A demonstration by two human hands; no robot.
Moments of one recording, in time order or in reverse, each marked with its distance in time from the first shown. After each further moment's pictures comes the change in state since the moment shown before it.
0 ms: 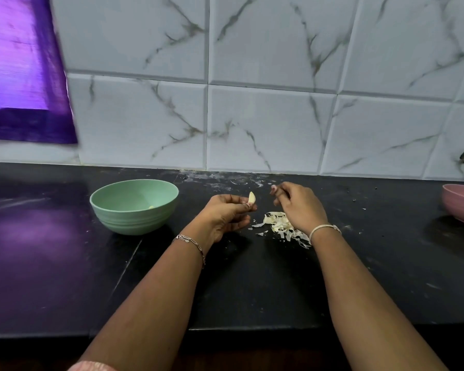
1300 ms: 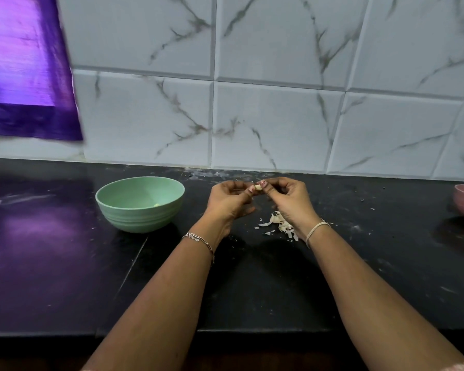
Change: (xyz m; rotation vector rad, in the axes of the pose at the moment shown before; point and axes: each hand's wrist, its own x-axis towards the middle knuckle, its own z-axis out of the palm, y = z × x) left_hand 0.006 0.003 0.003 -0.077 0.112 0.229; right_hand 0.000 -0.029 0.025 0.814 0.029 0.083
